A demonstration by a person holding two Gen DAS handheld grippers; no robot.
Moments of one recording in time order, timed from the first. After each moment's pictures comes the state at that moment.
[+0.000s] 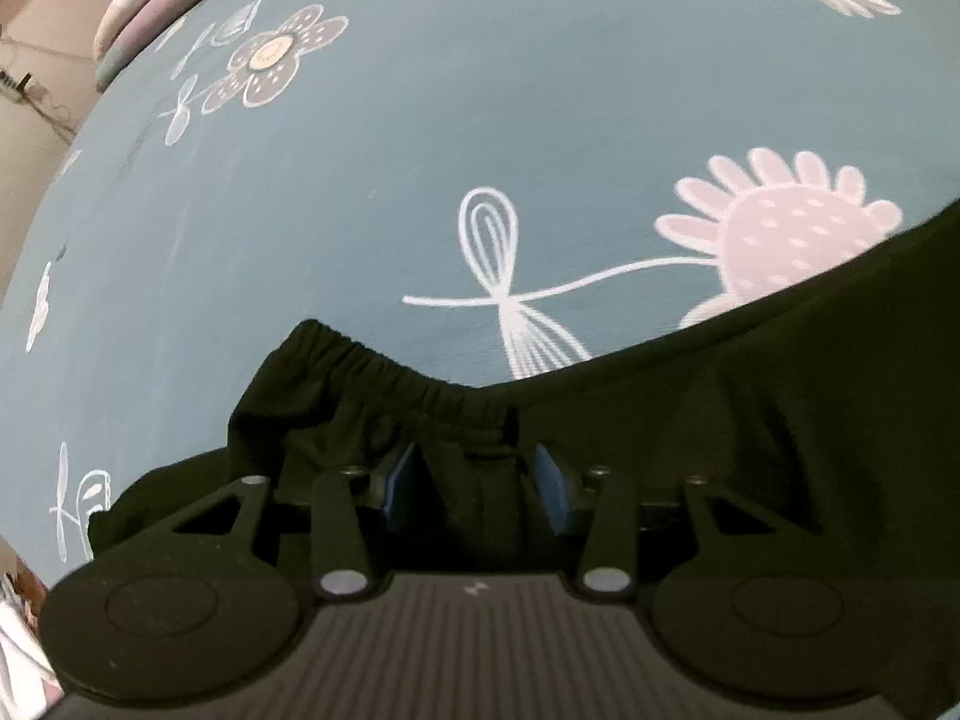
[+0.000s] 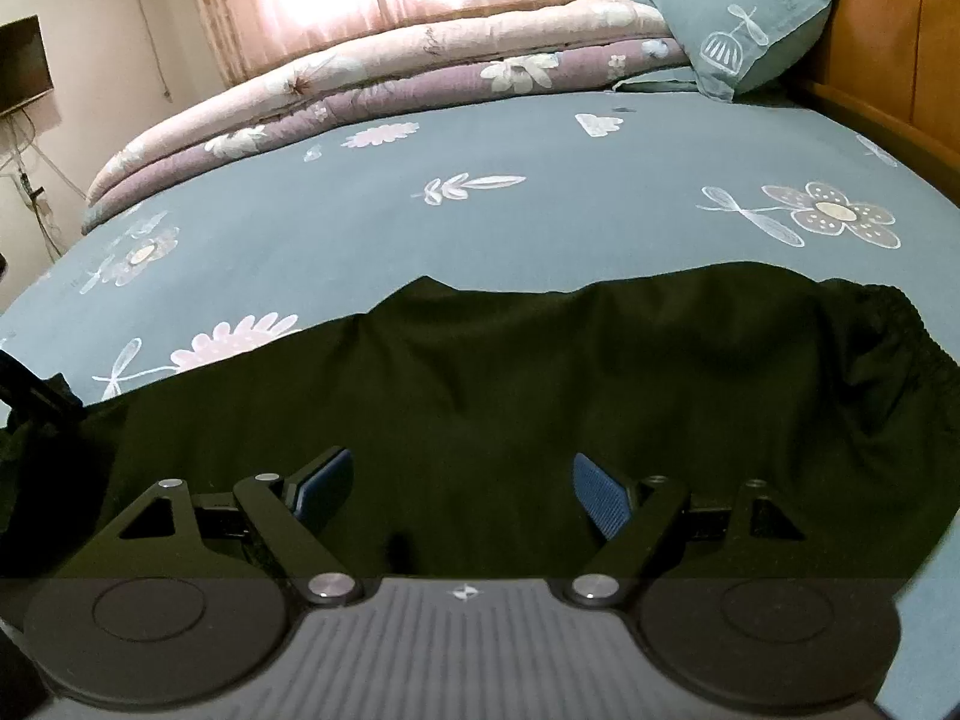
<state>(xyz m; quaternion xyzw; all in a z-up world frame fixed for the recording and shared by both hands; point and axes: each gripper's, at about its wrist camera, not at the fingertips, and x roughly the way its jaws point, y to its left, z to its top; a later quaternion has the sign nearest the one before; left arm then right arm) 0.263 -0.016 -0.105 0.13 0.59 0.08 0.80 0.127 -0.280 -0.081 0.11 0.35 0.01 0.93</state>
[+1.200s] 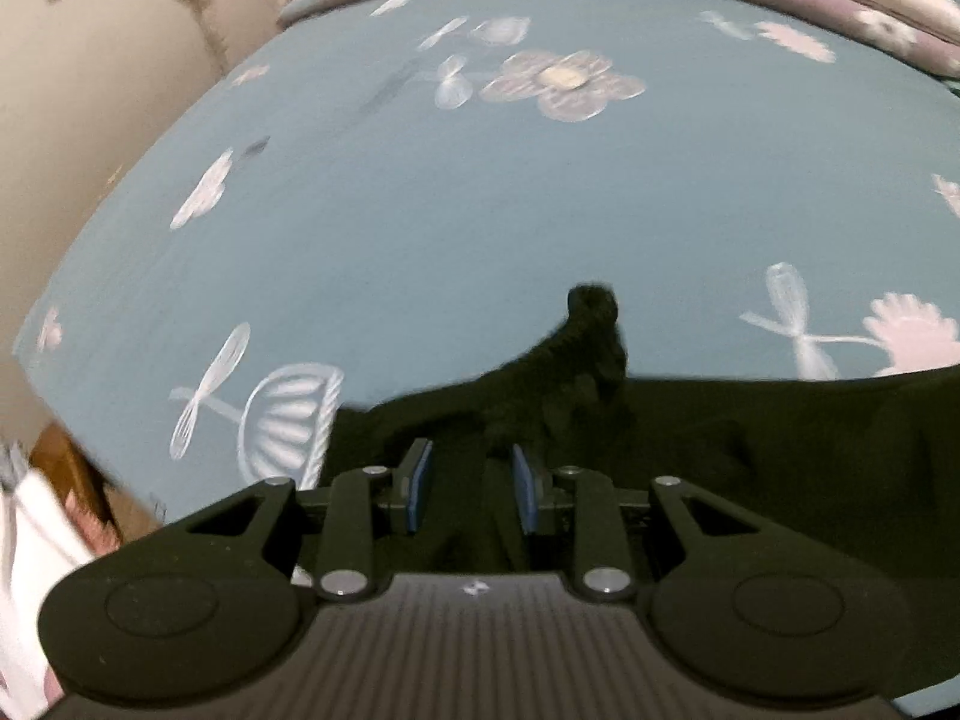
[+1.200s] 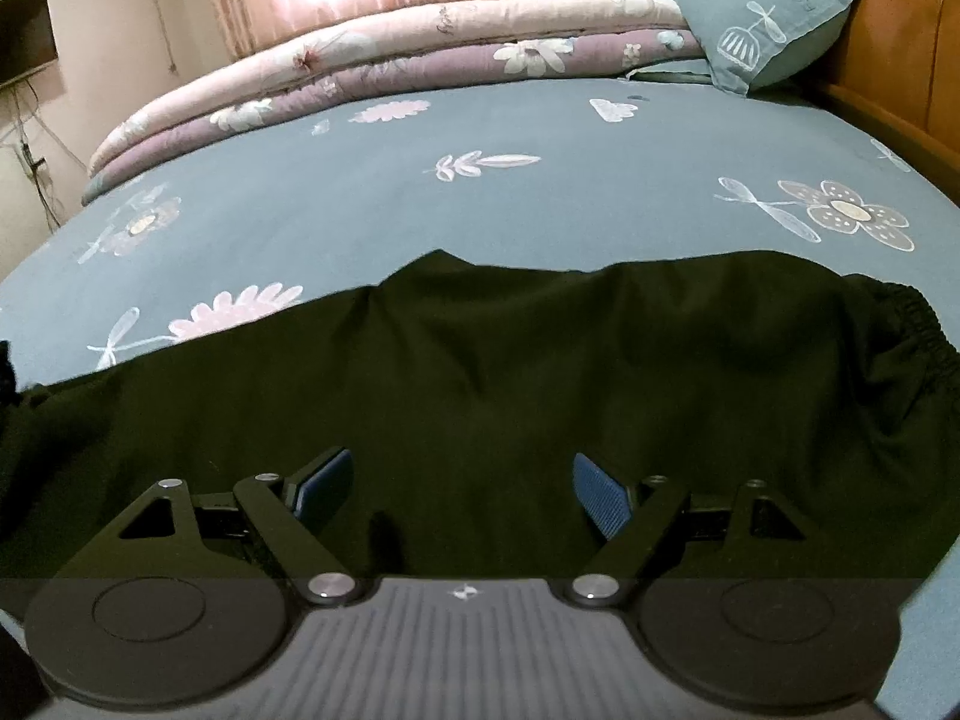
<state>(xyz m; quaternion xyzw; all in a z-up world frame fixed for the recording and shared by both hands) 0.175 0.175 -0.036 0.00 0.52 0.17 0.84 0.133 -0.265 -0.092 0.08 0.38 0.01 0.92</state>
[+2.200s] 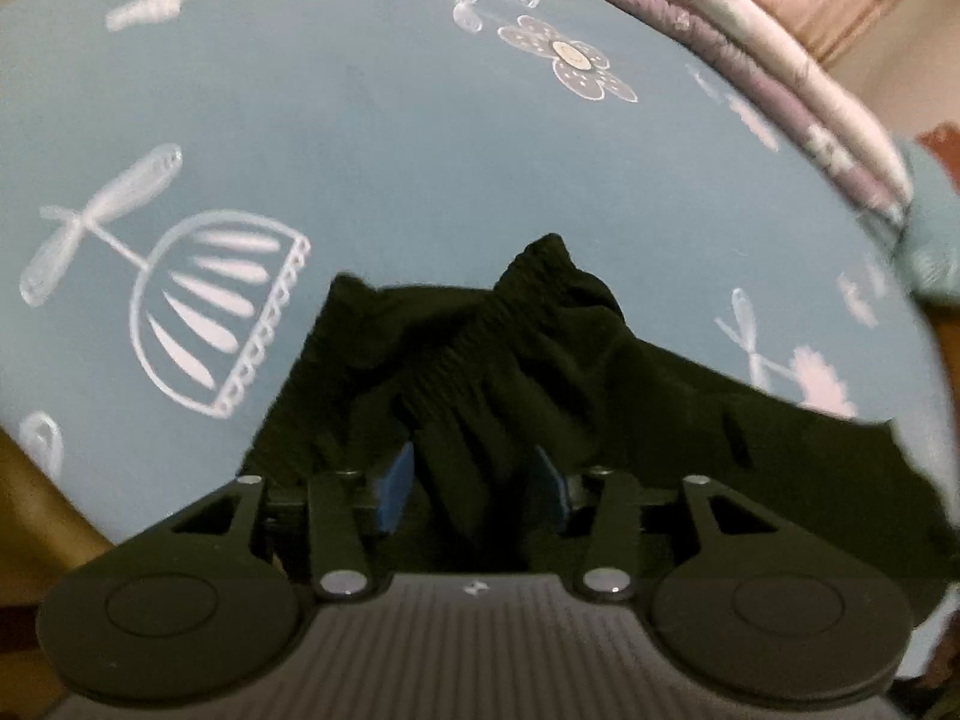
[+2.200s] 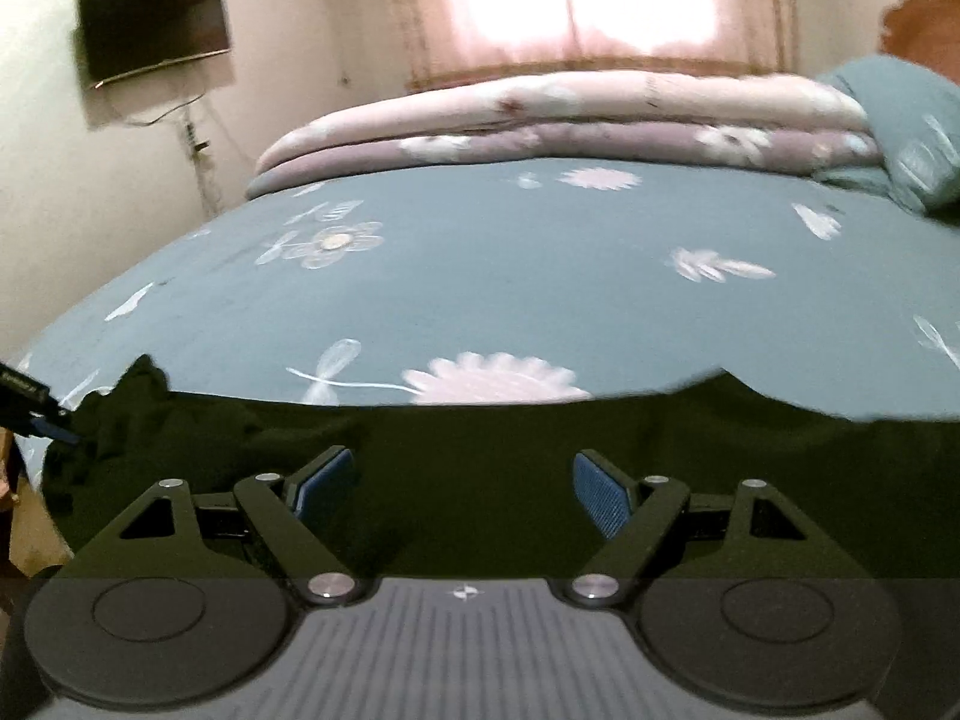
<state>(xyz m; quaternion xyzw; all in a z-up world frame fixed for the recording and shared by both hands) 0.135 0.286 -0.106 -0.25 0.49 0.02 0.83 0.144 -0.148 -0.044 0.03 0.31 0.17 0.93</state>
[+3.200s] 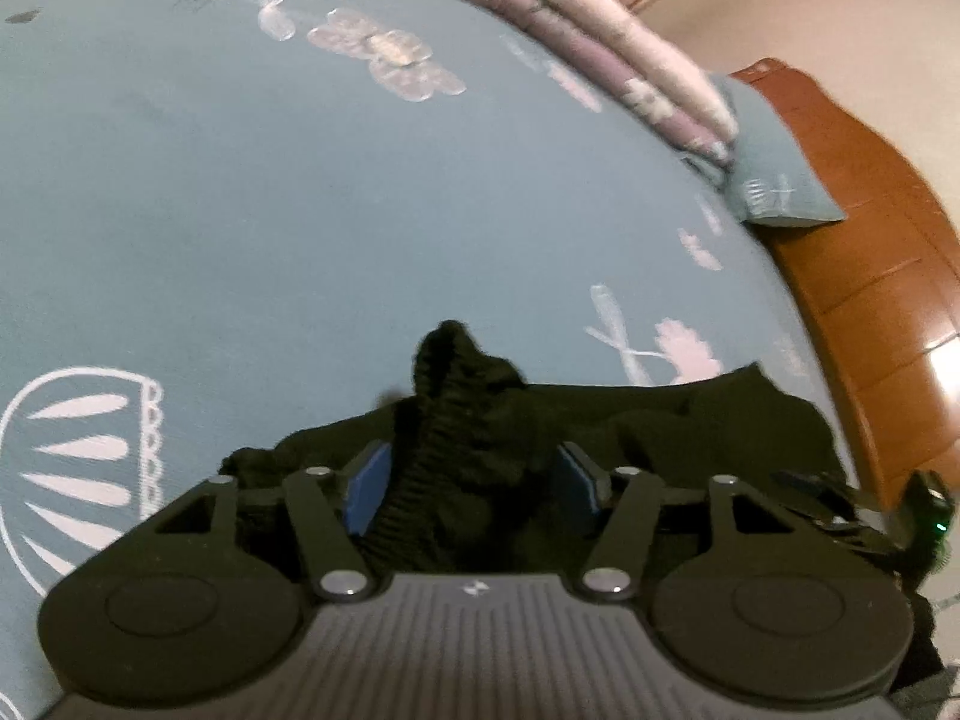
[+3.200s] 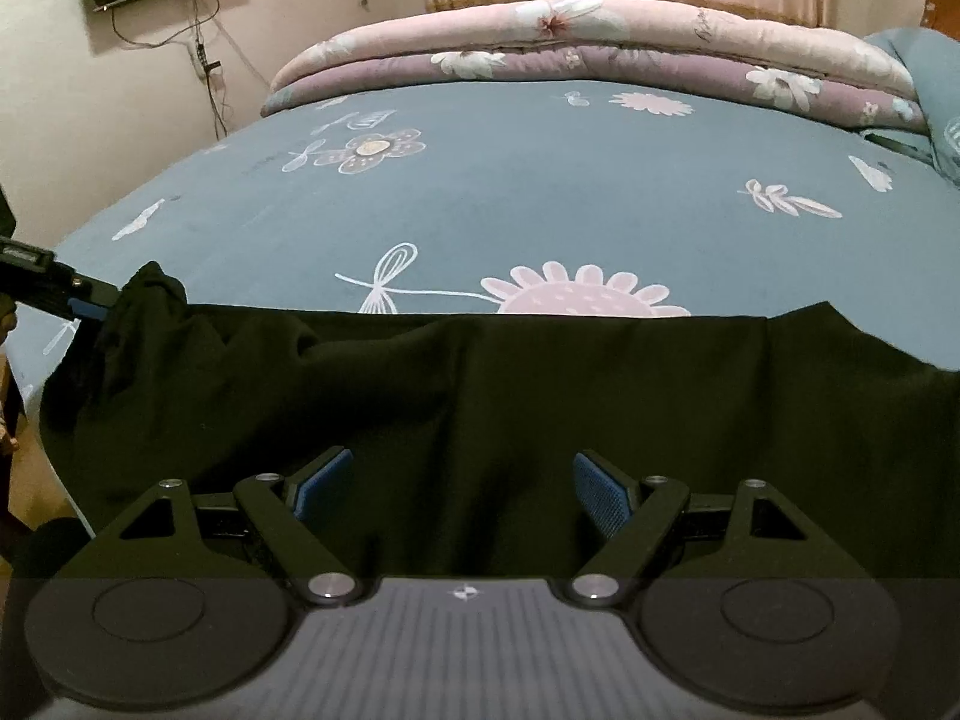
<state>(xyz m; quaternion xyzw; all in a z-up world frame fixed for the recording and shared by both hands) 0.192 0.309 -0.101 -0.22 0.46 -0.21 0.83 0.148 -0.095 -0.079 0.02 0.38 0.18 0.91</state>
